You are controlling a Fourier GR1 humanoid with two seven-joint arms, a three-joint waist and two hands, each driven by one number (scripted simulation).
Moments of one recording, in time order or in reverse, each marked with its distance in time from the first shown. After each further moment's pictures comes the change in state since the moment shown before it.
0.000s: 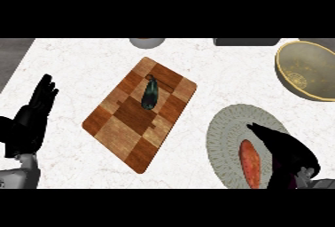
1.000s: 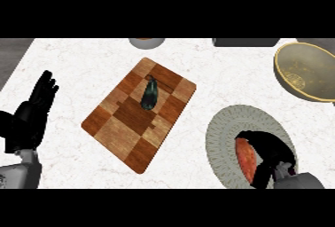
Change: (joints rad) left arm -0.038 -0.046 0.060 0.011 -0.045 -0.057 0.019; right arm -0.035 0.146 -0.028 0.213 0.175 -0.068 -0.143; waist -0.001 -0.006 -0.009
